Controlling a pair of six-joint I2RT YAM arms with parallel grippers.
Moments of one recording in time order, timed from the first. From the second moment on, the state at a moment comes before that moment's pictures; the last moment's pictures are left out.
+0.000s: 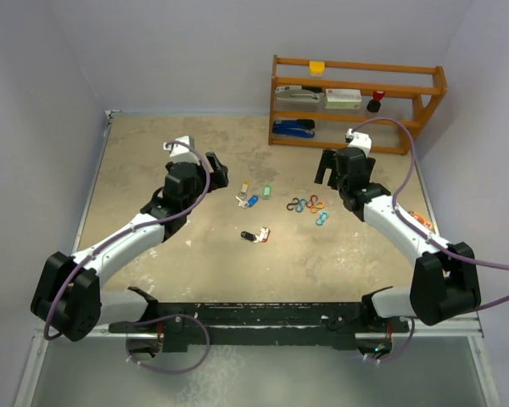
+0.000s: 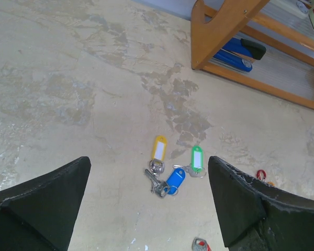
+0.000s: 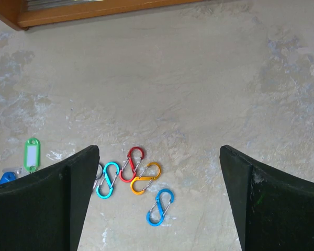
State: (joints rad) left arm -0.51 1.26 0.77 0.18 -0.32 -0.54; right arm 0.32 1.35 0.91 -0.16 0.40 0.36
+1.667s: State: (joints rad) left arm -0.85 1.95 1.32 -0.09 -0.15 -0.17; right arm 0.32 1.23 0.98 -0.26 0.40 0.34
